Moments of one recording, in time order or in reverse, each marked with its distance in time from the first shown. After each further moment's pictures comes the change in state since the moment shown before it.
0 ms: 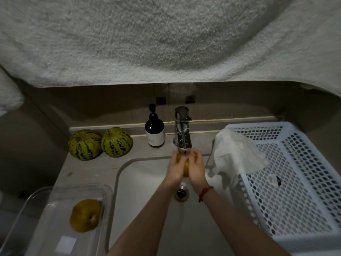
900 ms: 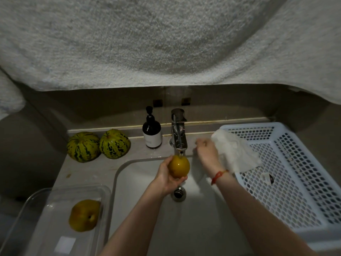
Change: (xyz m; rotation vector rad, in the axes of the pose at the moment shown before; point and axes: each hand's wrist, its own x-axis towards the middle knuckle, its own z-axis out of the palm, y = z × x) left_hand -0.015 0.011 -0.014 -0.540 0.067 -0.521; right_hand 0.005 -0.078 -0.036 -0.305 -0.004 0.099
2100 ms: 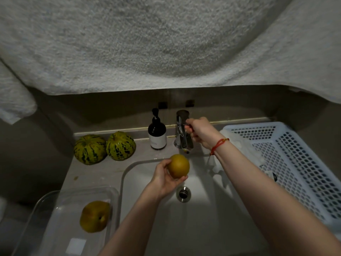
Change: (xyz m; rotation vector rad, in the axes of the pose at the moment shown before) left_hand -0.021 0.016 -0.020 -0.017 -0.067 0.004; right_hand 0.000 -0.084 0.012 0.114 -0.228 0.068
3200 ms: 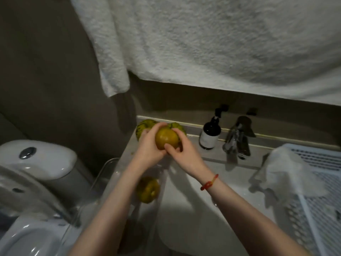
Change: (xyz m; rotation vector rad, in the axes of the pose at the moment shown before) left_hand -0.146 0.108 -0.088 1.346 0.475 1.043; right_hand -0.069 0.045 0.163 -0.322 -0.371 -0.571
